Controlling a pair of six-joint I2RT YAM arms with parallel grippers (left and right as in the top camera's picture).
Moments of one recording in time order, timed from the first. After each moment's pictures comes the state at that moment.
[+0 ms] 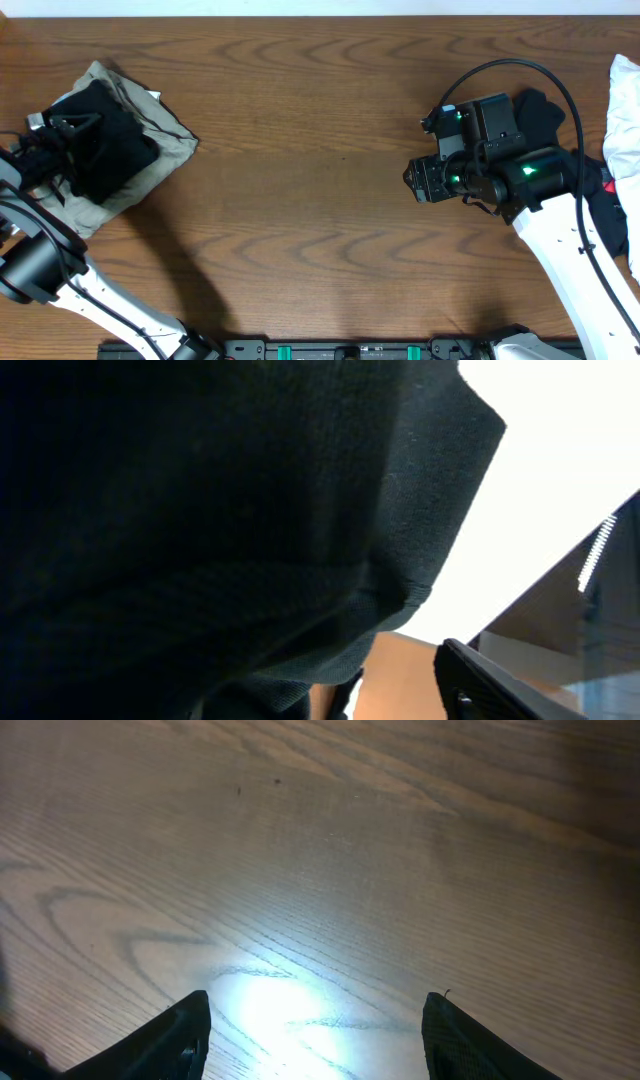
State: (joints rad) left arm 0.82 2.27 1.62 -0.69 1.22 -0.33; right arm 0.31 1.33 1.21 -0.98 -0.19 0.09
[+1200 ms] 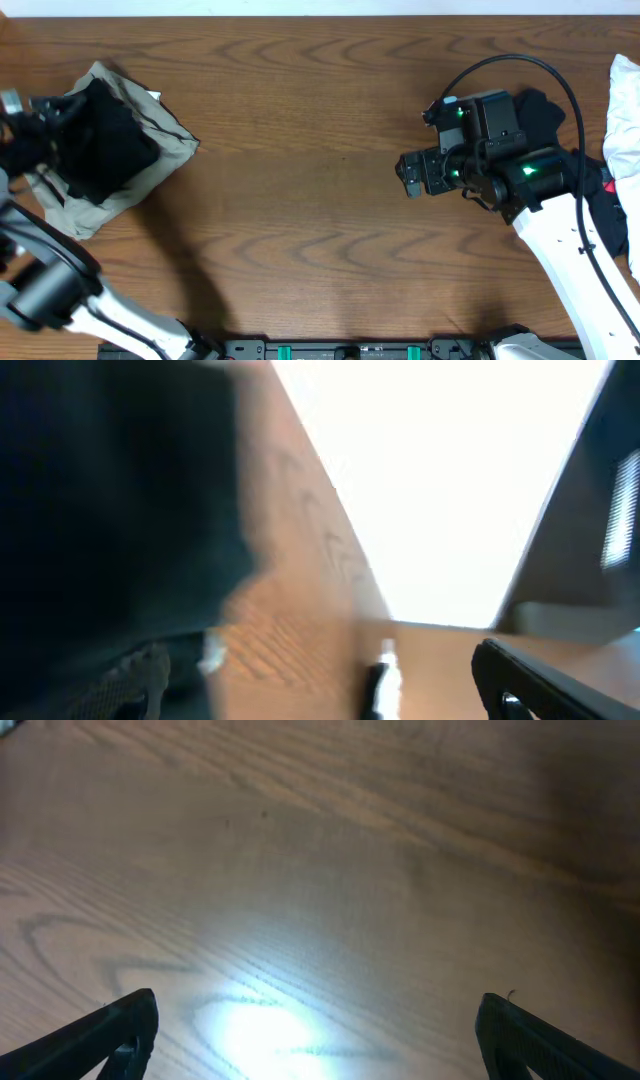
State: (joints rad) left arm 0.80 1.99 1.57 -0.69 1.19 -0.22; right arm 0.31 1.33 1.21 -0.90 -0.16 0.09
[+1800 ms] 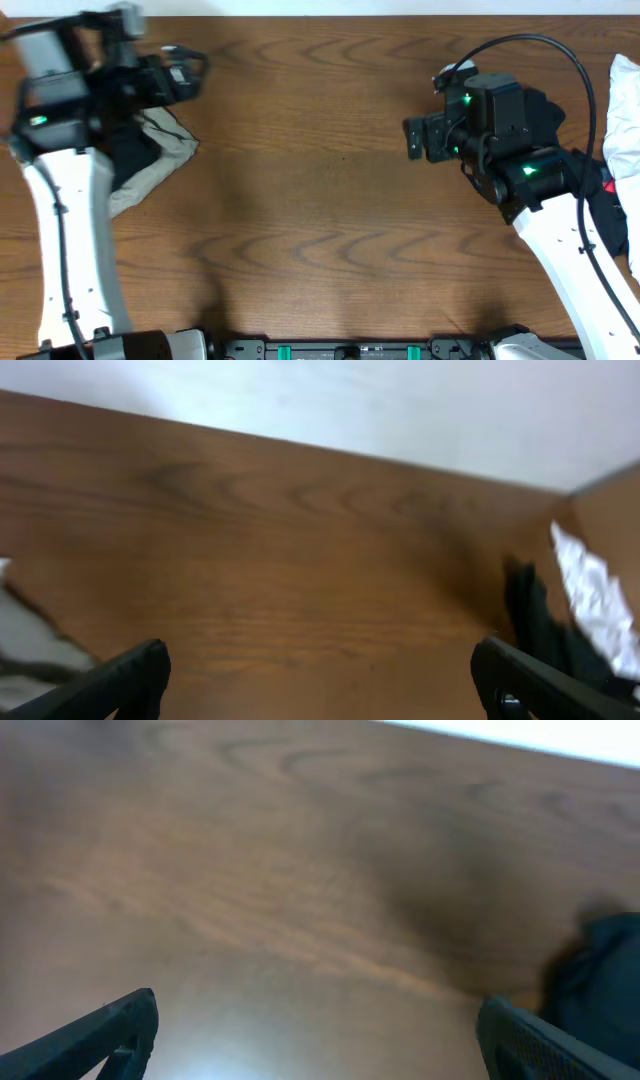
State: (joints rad) left arm 0.17 1.49 1.57 -0.80 0.59 -0.11; right arm 0.30 1.33 1.21 -0.62 0.03 0.09
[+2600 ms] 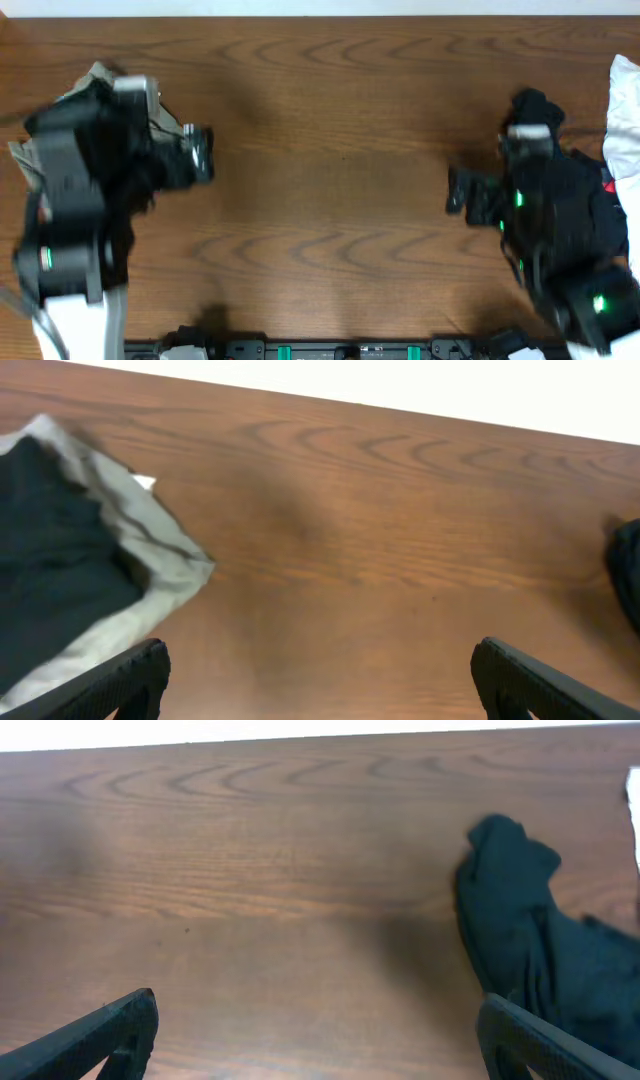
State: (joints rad) left arm 0.08 1.00 1.31 -0.99 0.24 -0.09; right arm 0.40 0.81 1.01 -0.85 0.26 0.34
